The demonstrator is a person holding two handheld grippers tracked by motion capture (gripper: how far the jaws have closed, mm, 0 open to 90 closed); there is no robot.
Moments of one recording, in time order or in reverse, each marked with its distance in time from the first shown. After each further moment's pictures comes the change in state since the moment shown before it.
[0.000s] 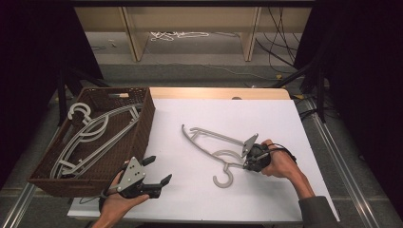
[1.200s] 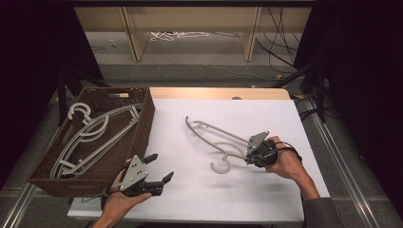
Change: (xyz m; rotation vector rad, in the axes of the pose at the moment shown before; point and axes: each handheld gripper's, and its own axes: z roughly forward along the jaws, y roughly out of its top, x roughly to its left) left arm 0.000 0.009 0.006 -0.018 0.016 0.039; right arm 0.003 -0.004 -0.029 -0.155 -0.095 -0.004
